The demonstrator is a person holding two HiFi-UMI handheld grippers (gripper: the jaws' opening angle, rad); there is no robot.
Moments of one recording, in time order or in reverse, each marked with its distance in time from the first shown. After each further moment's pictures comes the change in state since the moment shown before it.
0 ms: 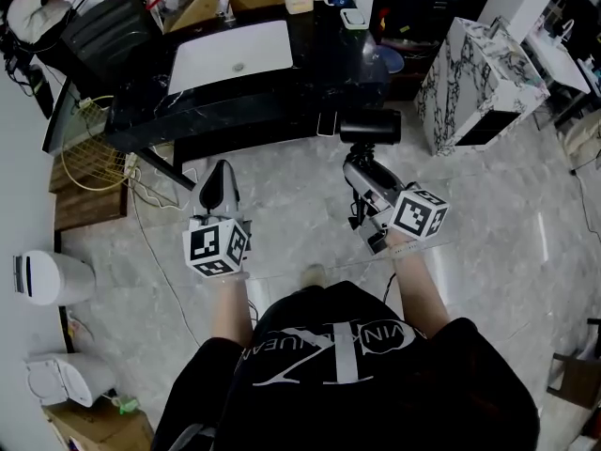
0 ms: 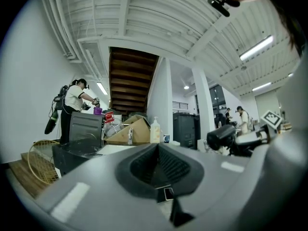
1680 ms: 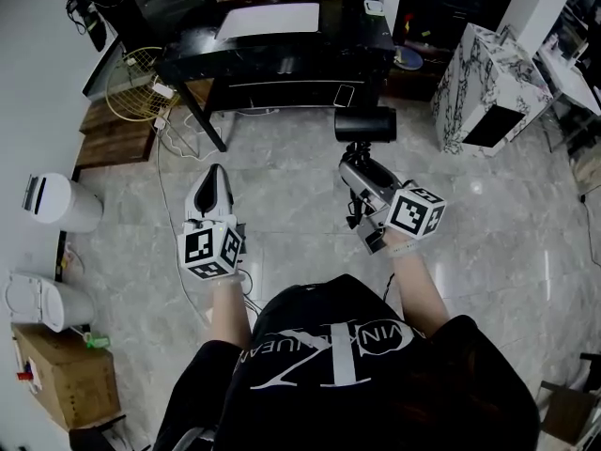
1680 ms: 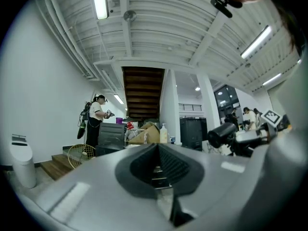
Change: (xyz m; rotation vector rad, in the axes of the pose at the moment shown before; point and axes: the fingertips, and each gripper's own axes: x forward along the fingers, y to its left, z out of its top) left arm -0.328 -0.072 0.006 0.010 -0.054 0.201; right arm -0.206 0.152 -0.117 -0.069 0.093 0.169
